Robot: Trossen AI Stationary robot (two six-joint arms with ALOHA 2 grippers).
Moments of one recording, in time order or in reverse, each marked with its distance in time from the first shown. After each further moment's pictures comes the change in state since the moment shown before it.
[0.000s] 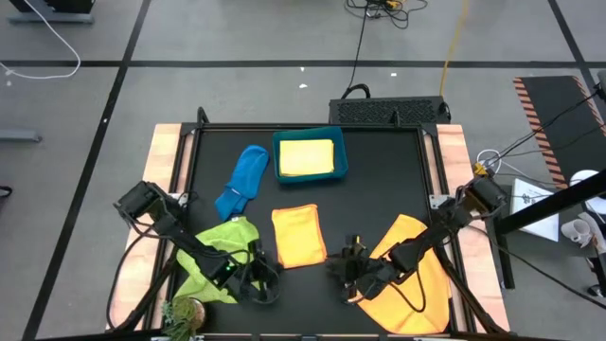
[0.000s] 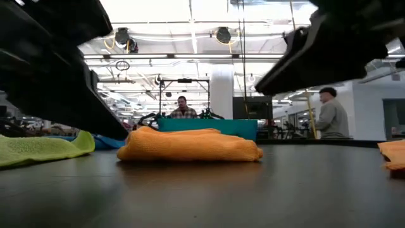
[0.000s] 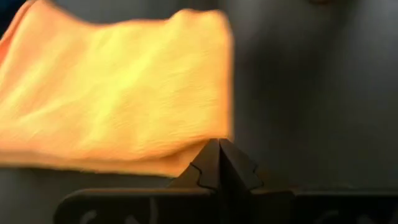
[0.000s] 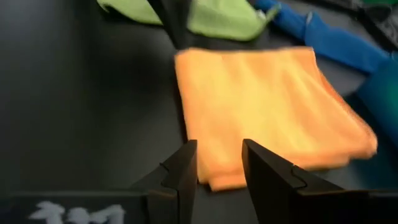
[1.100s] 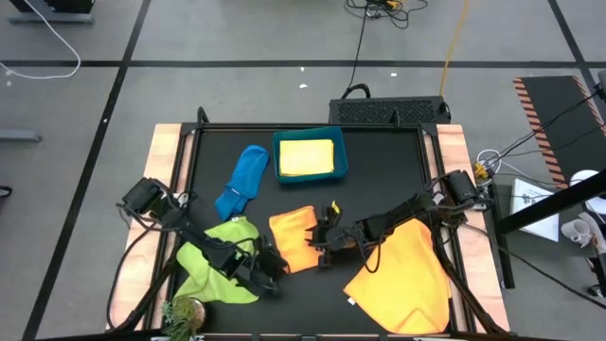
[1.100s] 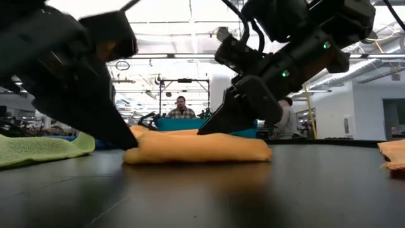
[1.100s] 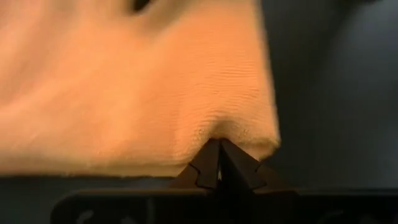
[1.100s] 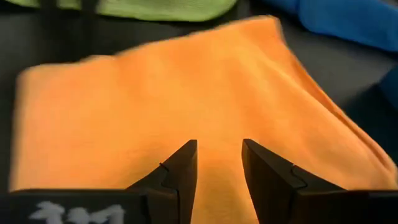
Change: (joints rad) left arm 0.098 -0.001 0.000 0.023 0.192 -0.055; right arm -0.364 0.158 -0.005 0.274 -0.328 -0.170
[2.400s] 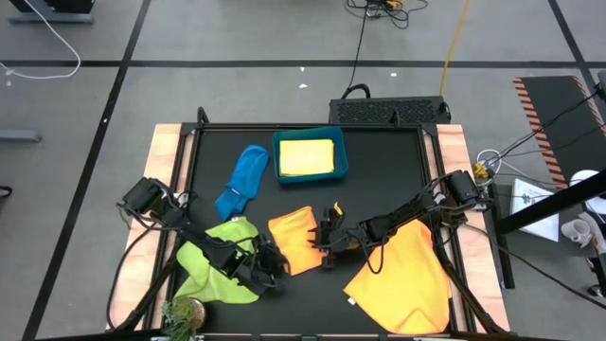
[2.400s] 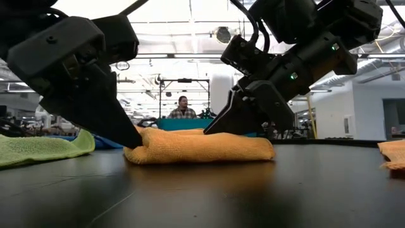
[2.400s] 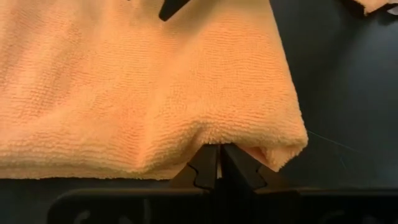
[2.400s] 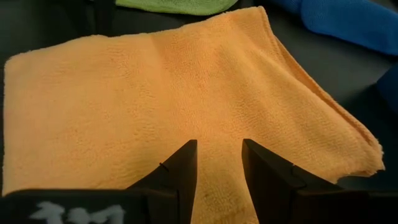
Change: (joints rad) left arm 0.009 0.000 0.000 -0.011 -0.044 -0.068; right arm 0.012 -0.011 -0.038 0.032 0.007 -0.041
